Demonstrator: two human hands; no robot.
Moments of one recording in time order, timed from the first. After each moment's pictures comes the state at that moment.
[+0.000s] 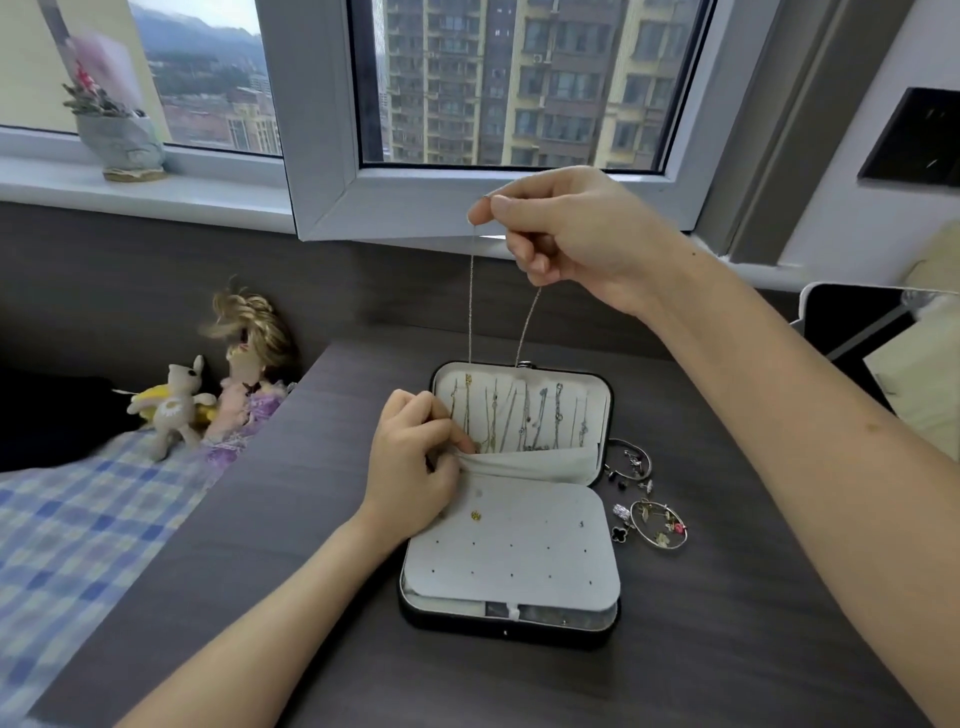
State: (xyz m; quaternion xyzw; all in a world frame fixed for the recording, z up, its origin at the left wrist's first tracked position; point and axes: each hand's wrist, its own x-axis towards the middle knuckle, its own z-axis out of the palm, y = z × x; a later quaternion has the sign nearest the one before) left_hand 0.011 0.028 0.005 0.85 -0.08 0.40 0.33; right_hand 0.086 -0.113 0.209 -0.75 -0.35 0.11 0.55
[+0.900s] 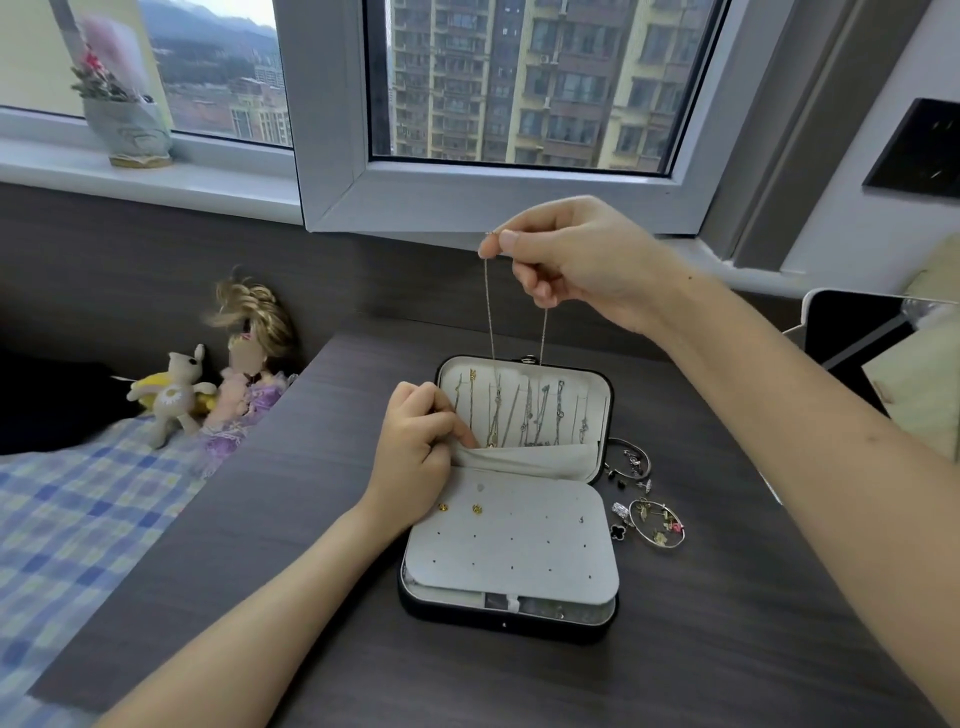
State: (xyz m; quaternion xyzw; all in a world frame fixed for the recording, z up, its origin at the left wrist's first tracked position) left_hand 0.017 0.029 0.000 0.84 -0.06 0.39 0.37; right_hand 0.085 -0.114 0.196 -0.79 -0.34 0.13 0.50
